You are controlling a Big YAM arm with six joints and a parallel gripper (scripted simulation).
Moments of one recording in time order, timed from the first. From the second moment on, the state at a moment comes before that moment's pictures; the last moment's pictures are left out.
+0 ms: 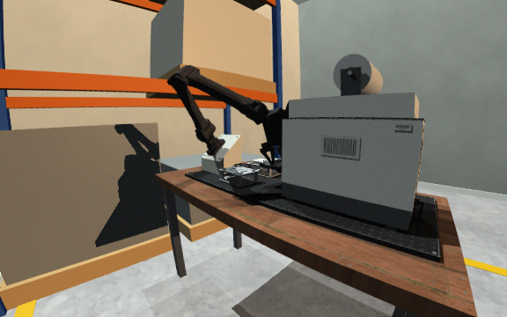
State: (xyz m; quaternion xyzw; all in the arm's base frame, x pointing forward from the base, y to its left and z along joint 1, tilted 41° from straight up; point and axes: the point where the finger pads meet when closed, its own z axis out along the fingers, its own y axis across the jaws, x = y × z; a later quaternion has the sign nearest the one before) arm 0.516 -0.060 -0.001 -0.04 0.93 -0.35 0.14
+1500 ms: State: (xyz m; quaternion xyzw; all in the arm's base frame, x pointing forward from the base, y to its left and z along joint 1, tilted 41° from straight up) arm 0.528 -0.049 0.015 -0.04 0.92 -0.35 0.15
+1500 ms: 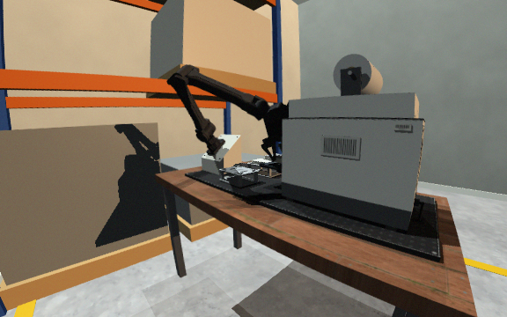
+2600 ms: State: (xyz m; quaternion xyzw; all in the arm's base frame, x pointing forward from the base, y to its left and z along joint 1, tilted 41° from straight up) arm 0.518 -0.053 0.008 -0.04 0.93 -0.35 0.14
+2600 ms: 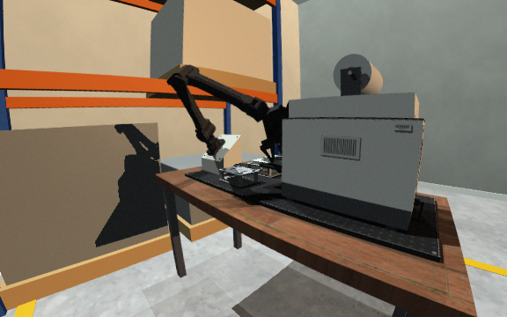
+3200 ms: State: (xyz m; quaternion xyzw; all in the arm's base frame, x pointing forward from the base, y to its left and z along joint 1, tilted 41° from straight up) arm 0.520 -0.051 0.010 -0.04 0.92 -0.35 0.14
